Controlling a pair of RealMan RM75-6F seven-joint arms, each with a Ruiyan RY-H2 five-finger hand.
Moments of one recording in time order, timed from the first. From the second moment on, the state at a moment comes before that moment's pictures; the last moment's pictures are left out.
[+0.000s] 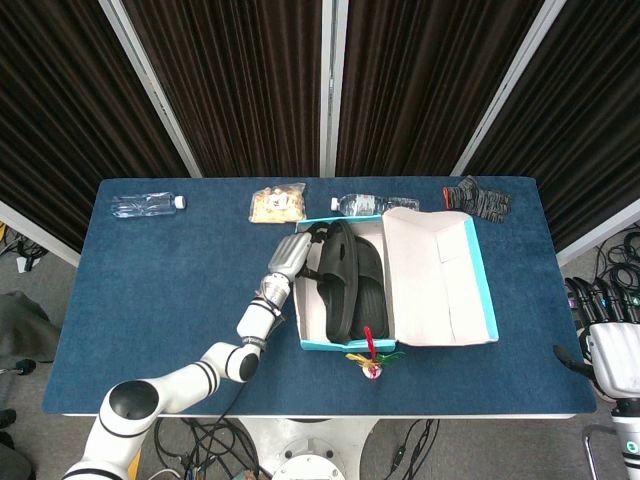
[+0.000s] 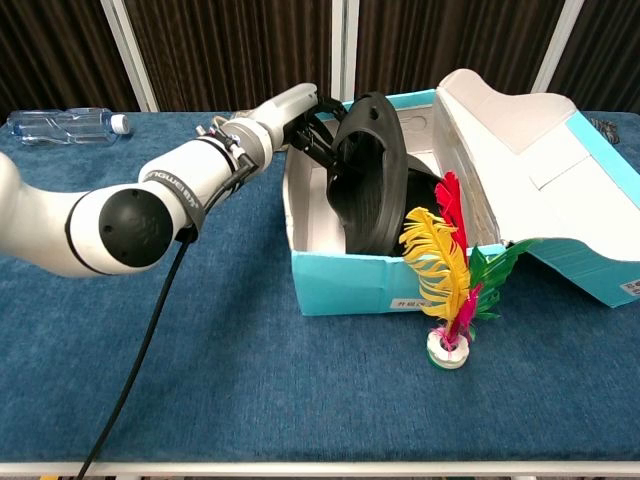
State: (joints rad) left arm -1.12 -2.11 -0.41 -0.70 1.01 0.76 -0.27; right arm 0.08 -1.00 0.07 -1.66 -1.52 1.50 -0.06
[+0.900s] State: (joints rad) left arm -1.10 -2.16 -0.38 -0.67 1.08 0.87 0.03; right arm 0.07 -1.00 0.07 -1.66 -1.53 1.52 -0.05
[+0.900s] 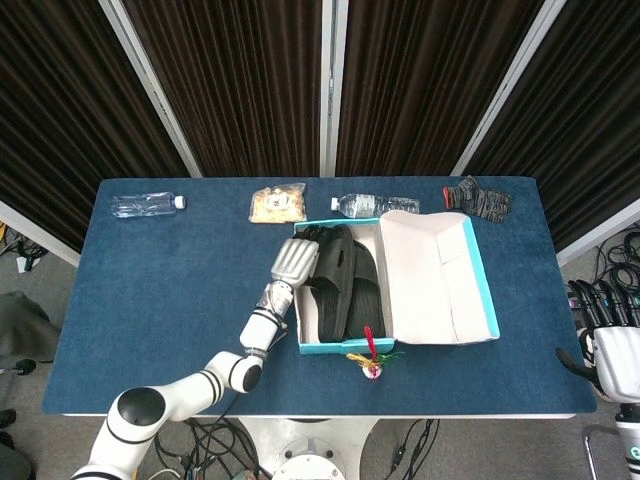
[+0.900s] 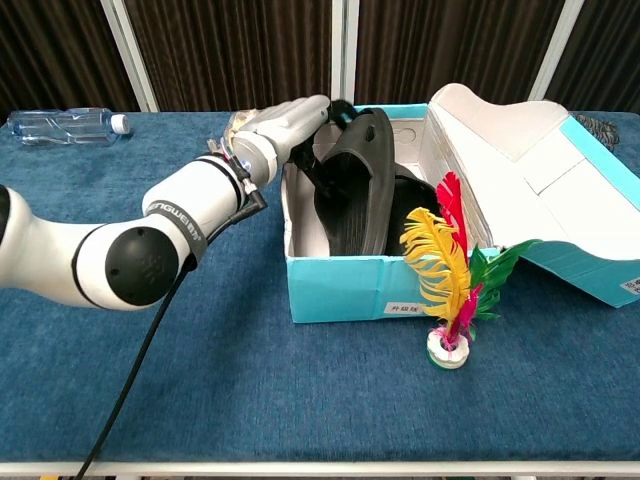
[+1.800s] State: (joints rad) left arm -1.05 -1.57 -0.39 -1.43 0.88 0.66 0.31; right arm 0.07 -1.00 0.07 -1.64 -1.55 1.52 -0.03
